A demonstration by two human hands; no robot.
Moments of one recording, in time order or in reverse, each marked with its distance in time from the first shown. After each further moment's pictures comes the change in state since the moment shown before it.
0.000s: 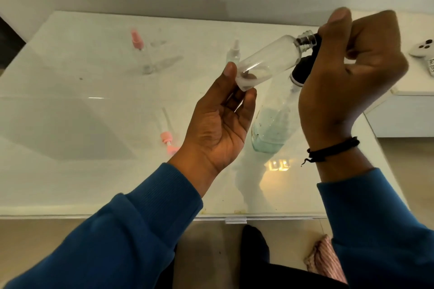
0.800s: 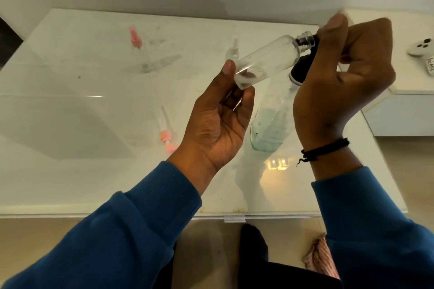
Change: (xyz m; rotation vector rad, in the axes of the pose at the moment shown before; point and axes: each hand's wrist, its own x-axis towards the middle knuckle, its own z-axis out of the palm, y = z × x) left_hand 0.001 -0.001 -0.002 -0.009 0.004 -0.004; right_hand -0.006 -0.002 -0.001 -0.002 -0.005 -0.012
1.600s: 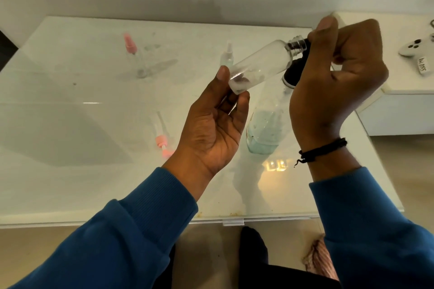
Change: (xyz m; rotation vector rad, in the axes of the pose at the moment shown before) left_hand -0.001 0.000 0.001 0.010 -0.010 -0.003; right_hand 0.004 0.001 -0.002 0.010 -0.015 0.027
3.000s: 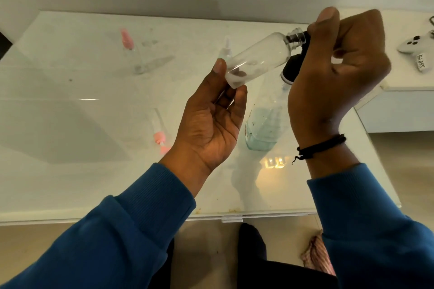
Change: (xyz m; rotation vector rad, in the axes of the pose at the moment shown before) left_hand 0.001 0.001 0.000 -0.003 -0.007 0.010; right_hand 0.000 0.002 0.003 0.016 0.016 -0.023
